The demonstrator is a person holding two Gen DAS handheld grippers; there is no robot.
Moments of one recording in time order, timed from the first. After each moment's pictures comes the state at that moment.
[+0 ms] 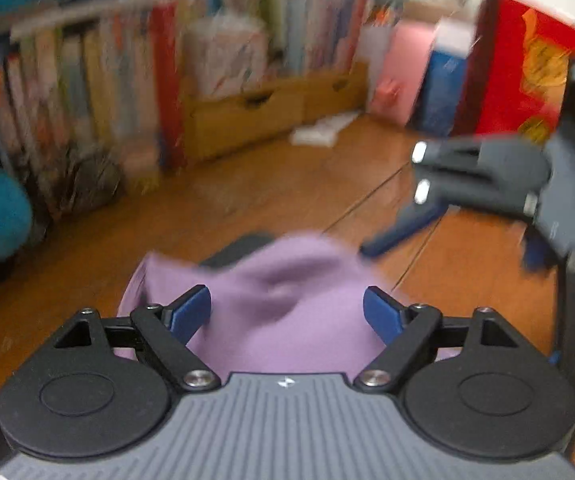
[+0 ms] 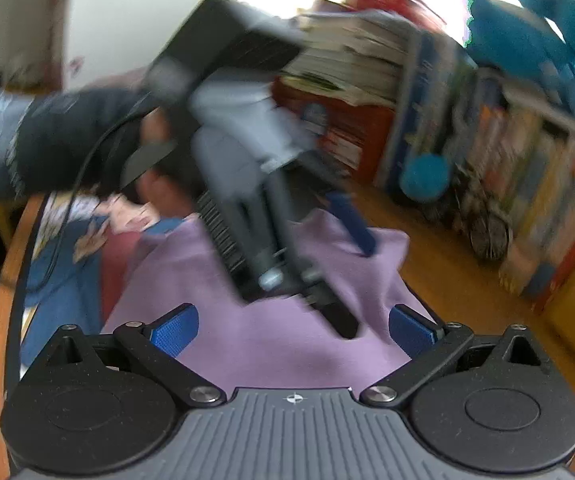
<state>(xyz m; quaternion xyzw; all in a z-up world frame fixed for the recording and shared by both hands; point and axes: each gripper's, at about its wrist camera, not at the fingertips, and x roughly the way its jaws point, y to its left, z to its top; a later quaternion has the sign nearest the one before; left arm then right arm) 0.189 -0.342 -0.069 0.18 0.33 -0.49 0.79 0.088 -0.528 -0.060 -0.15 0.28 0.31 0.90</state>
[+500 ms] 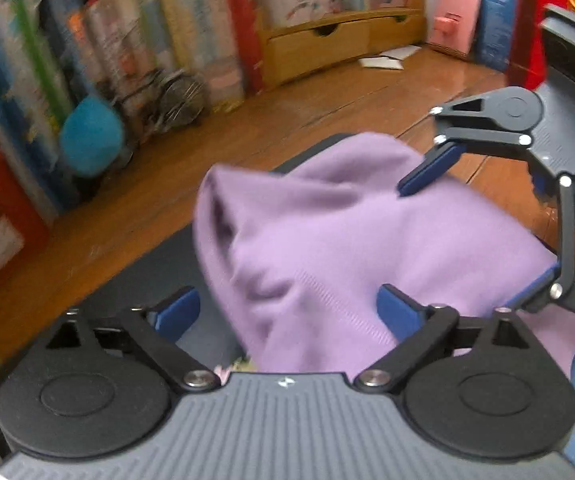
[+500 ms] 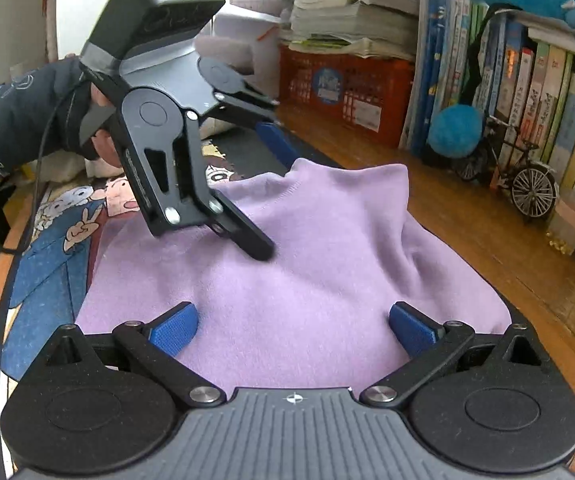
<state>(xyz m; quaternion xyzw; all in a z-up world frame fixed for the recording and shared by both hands) 0.182 -0.275 -0.083 0.21 0.36 -0.41 0.81 0.095 -0.504 -0.109 -0.14 0.31 0.33 0.88</state>
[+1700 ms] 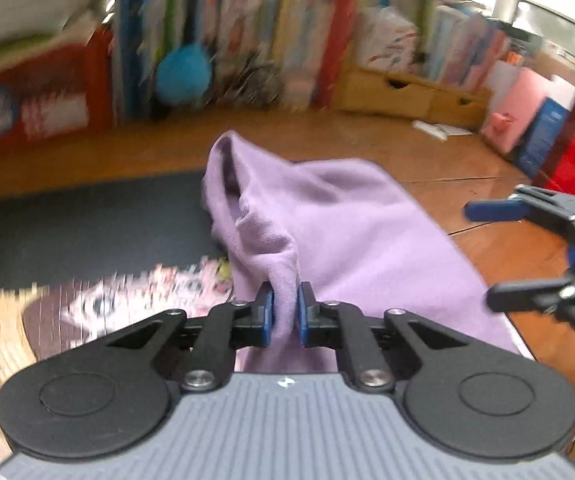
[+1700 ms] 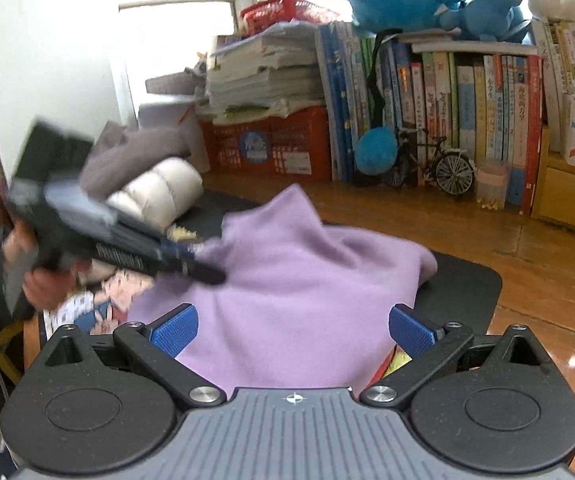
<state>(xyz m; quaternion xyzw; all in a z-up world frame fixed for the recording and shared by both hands) 0.127 -0.223 -0.082 0.03 0.39 -0.33 0.86 0.035 -0.505 -0.079 0.03 0.27 0.21 0.94</state>
